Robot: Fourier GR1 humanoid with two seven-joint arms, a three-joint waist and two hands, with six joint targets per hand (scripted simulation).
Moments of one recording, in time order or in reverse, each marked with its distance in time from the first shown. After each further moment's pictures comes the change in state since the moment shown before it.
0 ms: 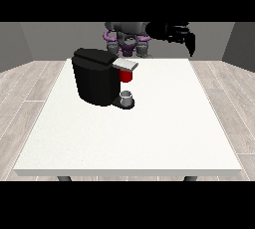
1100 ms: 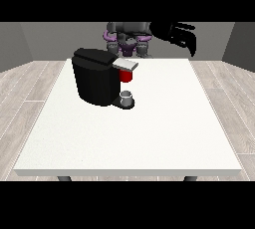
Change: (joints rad) left arm -0.086 -0.034 -0.063 -0.018 -0.060 0.021 0.006; right arm -0.033 -0.182 -0.016 -0.106 0.050 -0.021 0.251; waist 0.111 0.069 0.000
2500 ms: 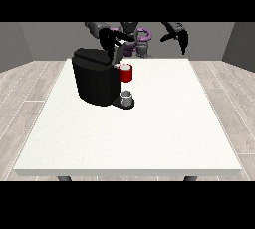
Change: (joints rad) left arm 0.155 0.012 0.052 0.051 -0.012 0.037 0.008; right arm 0.363 0.047 -0.057 0.018 -0.126 0.031 -0.044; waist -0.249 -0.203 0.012
